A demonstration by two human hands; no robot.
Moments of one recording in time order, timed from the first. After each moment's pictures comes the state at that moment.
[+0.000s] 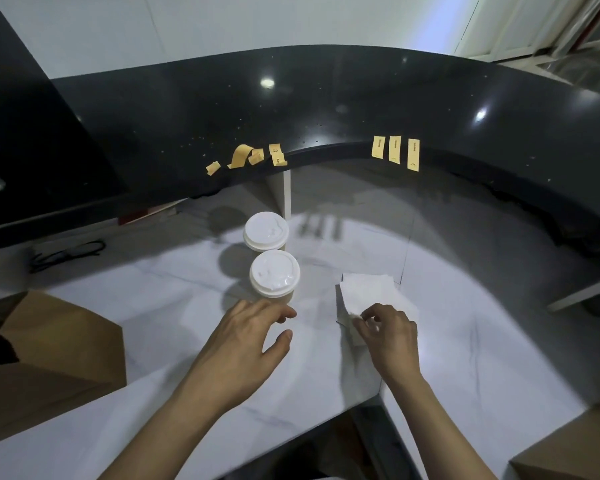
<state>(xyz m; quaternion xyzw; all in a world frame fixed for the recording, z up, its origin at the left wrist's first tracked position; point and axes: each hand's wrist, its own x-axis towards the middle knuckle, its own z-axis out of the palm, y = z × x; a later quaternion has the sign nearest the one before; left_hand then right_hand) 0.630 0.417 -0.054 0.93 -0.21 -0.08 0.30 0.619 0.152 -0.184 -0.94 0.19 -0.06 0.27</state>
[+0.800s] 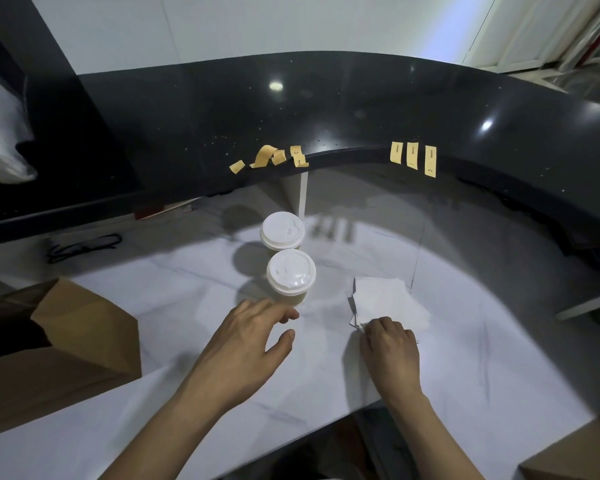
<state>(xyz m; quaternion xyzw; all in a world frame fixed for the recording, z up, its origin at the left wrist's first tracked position) 0.627 0.440 -0.055 0.93 -0.20 -0.07 0.31 0.602 0.177 -0.195 -0.99 0.09 -0.10 0.08</state>
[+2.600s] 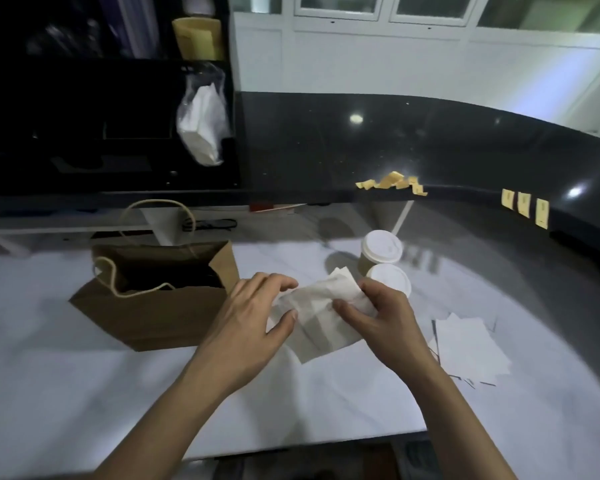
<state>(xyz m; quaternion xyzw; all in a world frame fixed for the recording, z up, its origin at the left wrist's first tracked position) 0.577 0.576 0.001 0.93 -0.09 0.04 0.34 0.618 0.355 -0.019 -0.83 -0.06 0.04 0.55</state>
